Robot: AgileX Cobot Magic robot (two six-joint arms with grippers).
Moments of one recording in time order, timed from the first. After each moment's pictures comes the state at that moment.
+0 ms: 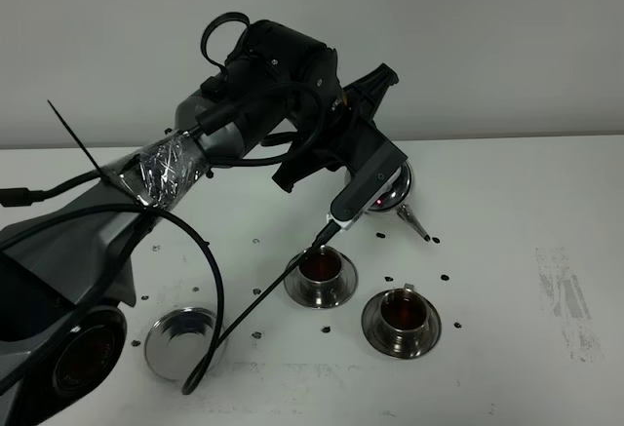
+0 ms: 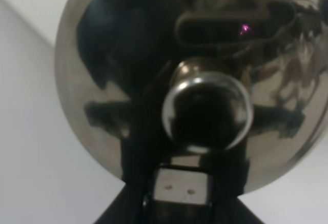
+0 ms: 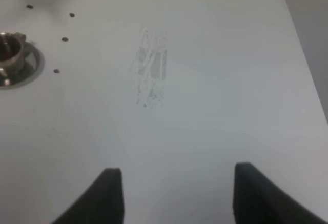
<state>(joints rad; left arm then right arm) -0.61 2.39 -2.36 0.10 0.91 1.83 -0.02 0.00 -0.50 -0.01 1.11 -0.16</state>
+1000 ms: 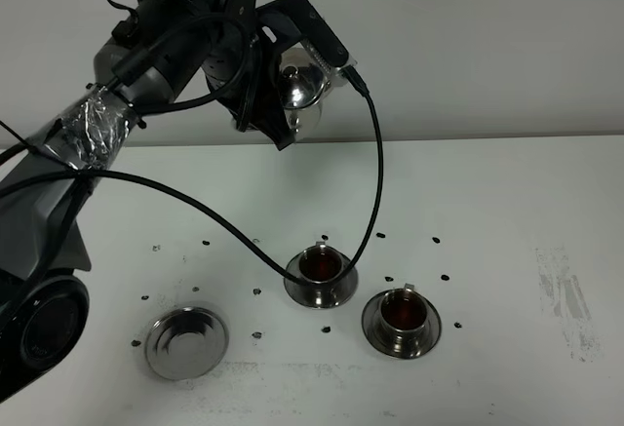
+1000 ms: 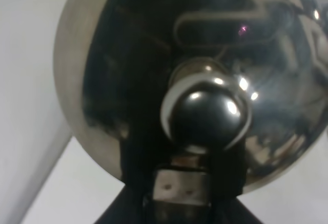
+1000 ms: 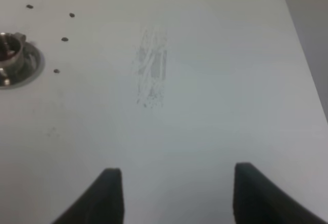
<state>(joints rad) -0.48 2.37 -2.52 0.24 1.18 0.51 -0.02 0.00 -0.50 -0.01 1.11 -0.16</state>
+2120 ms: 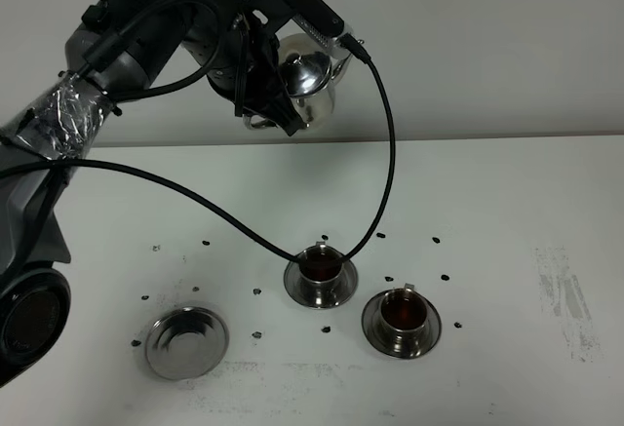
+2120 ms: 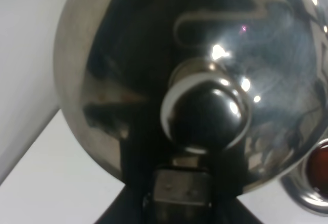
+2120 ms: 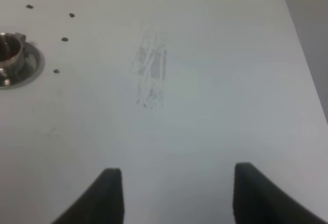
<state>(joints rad) -0.45 2.34 -2.52 0.08 1.18 0.48 -0.02 0.00 -0.50 -0.01 1.11 -0.16</state>
